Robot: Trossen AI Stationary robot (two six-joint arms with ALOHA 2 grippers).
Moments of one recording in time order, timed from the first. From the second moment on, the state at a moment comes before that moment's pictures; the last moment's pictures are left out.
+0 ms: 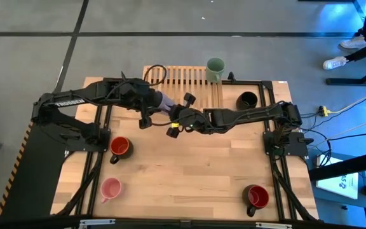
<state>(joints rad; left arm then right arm) 0.18 1.23 1.33 -0.87 -0.06 0.09 0.08 1.85 1.64 -0.26 0.61 -0.03</state>
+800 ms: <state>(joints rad) 0.18 0.85 1.33 -0.89 -0.34 0.05 0.05 1.63 1.28 0.01 1.10 0.22</state>
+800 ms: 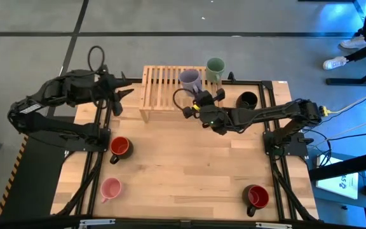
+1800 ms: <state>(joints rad) 0.18 0.85 1.33 -0.89 -0.34 0.00 -0.18 1.75 1.26 0.36 0.99 0.23</state>
